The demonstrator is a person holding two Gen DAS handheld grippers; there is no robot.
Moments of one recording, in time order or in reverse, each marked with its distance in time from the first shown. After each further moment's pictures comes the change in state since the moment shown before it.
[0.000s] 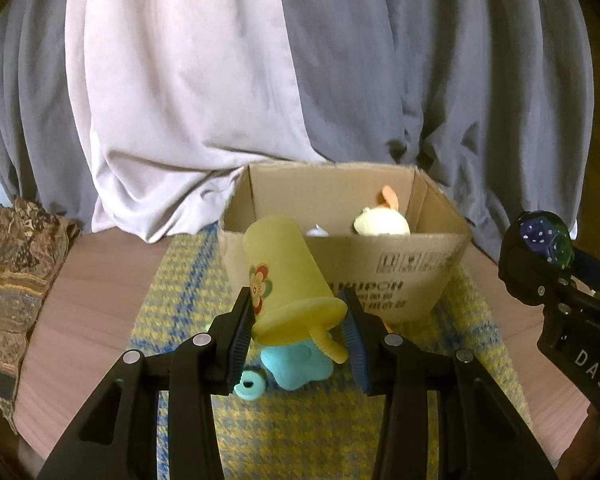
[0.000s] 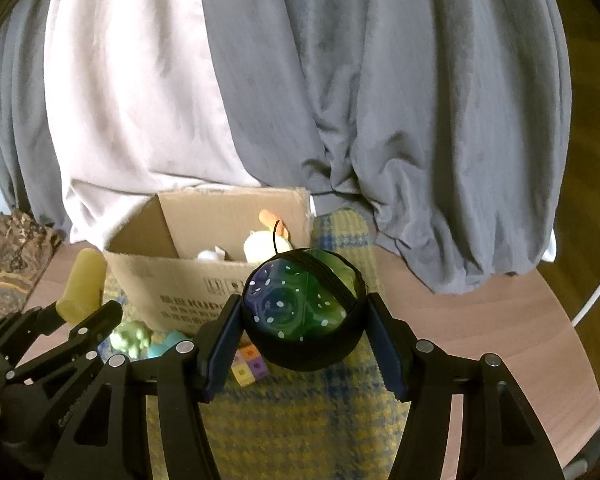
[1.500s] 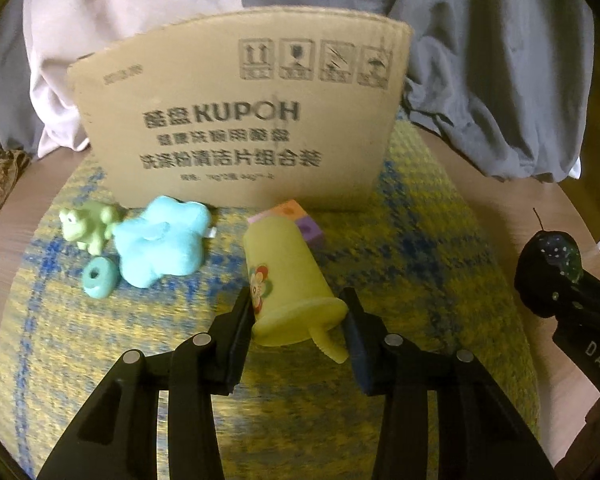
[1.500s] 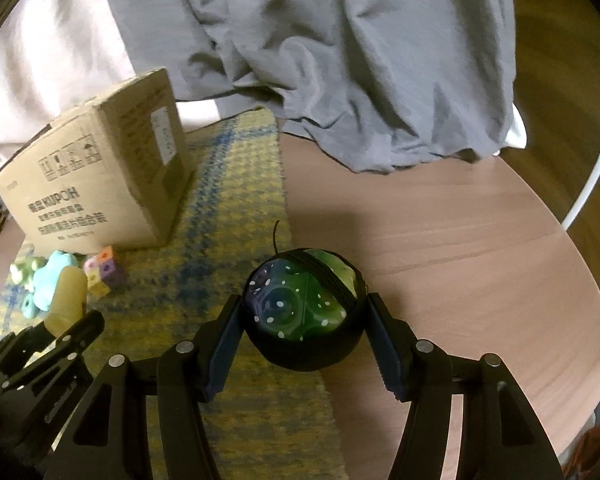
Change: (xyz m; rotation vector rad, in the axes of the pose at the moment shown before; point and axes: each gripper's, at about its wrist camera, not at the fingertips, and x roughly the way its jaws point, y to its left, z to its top) left arm 0.077 -0.098 -0.087 -0.026 0.210 -0.050; right arm 0.068 -0.114 -0.104 0.112 0.214 -0.096
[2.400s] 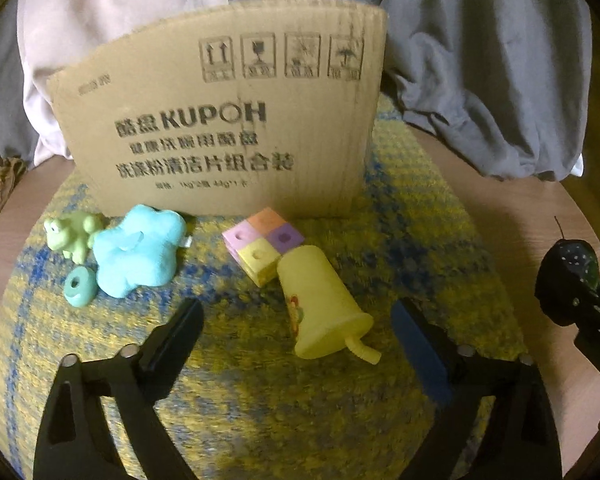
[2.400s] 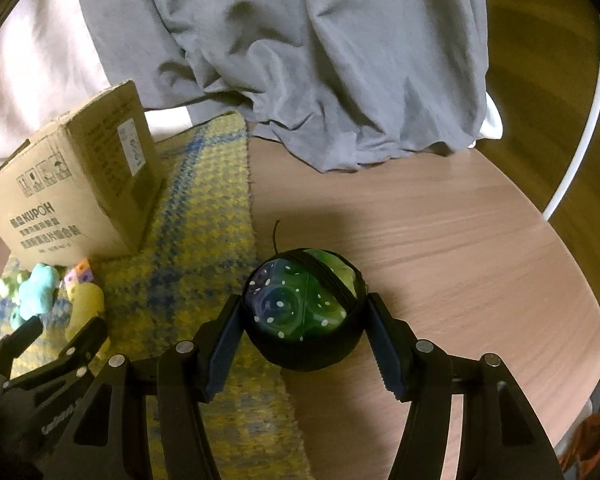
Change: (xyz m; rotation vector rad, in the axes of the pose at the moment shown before) left arm 0.018 -0.028 -0.002 0.013 -0.008 0.014; right arm 0.006 -0.032 -0.002 0.054 0.009 -0.058
